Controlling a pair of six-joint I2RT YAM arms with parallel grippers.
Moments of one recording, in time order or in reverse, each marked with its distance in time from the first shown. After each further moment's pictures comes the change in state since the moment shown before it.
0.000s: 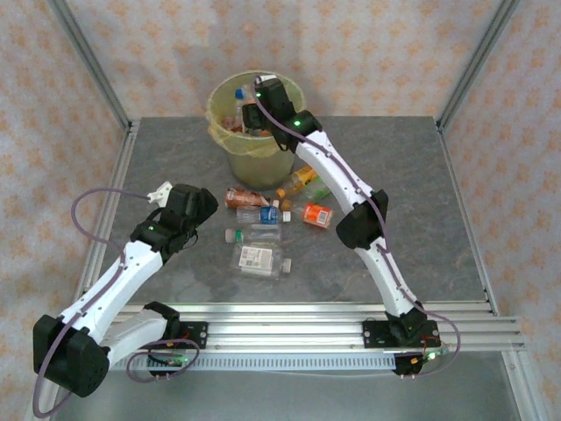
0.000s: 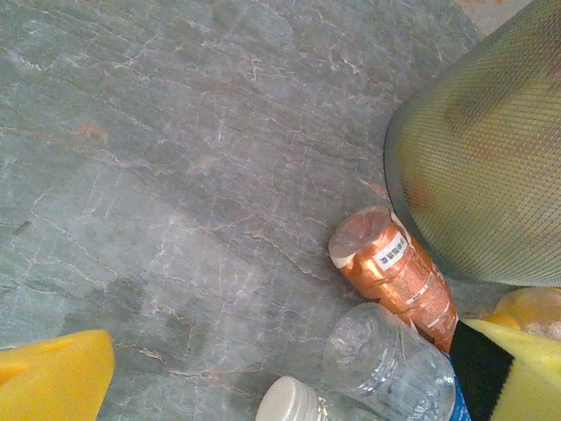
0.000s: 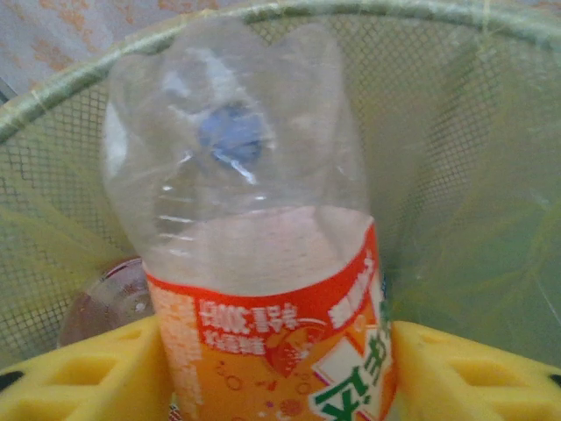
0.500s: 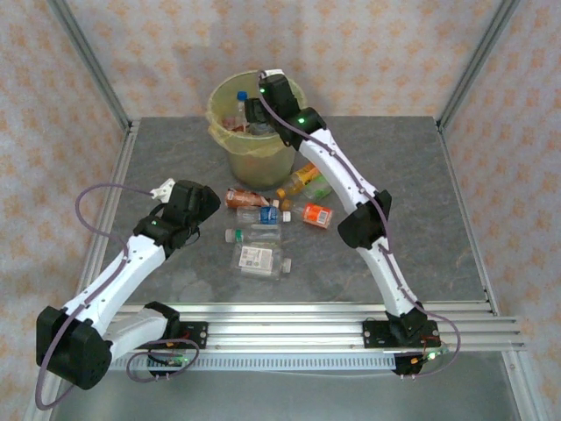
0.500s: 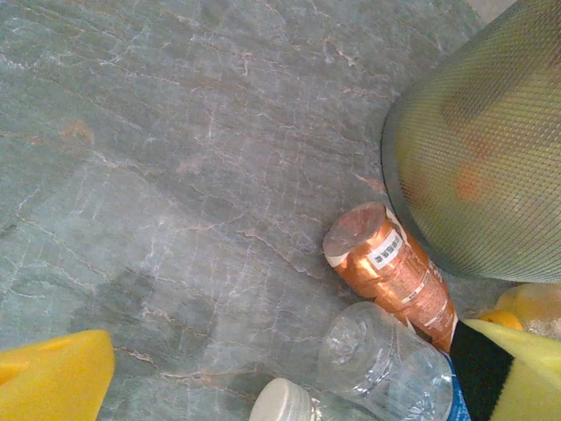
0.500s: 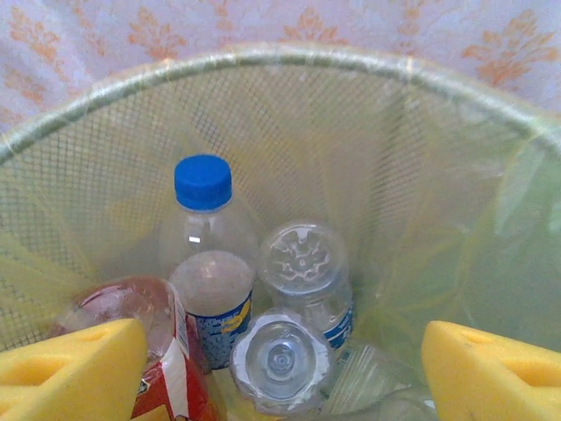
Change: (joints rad) left arm 0.000 0.049 0.030 0.000 0.014 0.009; right arm -0.011 -0.025 0.013 -0.005 0.068 -0.025
